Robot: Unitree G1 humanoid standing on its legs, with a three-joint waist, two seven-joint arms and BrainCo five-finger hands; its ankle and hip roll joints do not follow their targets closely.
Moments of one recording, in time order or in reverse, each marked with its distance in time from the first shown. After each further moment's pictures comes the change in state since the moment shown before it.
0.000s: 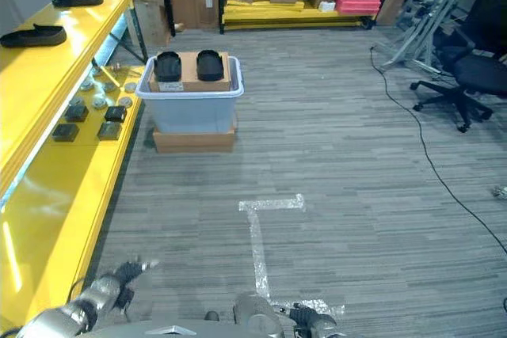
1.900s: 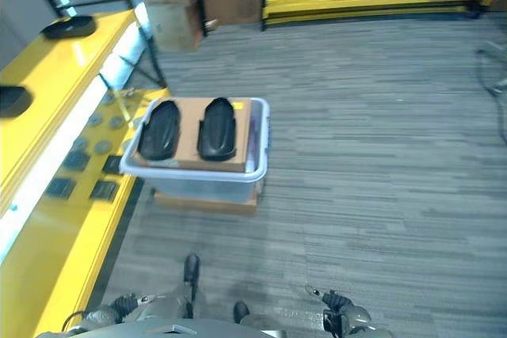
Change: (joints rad) left arm 0.055 -0.020 0.003 0.034 0.049 -0.004 0.030; right arm -0.045 -0.127 -0.089 -0.015 0.158 -0.028 -0.011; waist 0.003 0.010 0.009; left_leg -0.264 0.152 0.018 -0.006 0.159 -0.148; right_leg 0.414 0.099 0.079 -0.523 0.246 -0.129
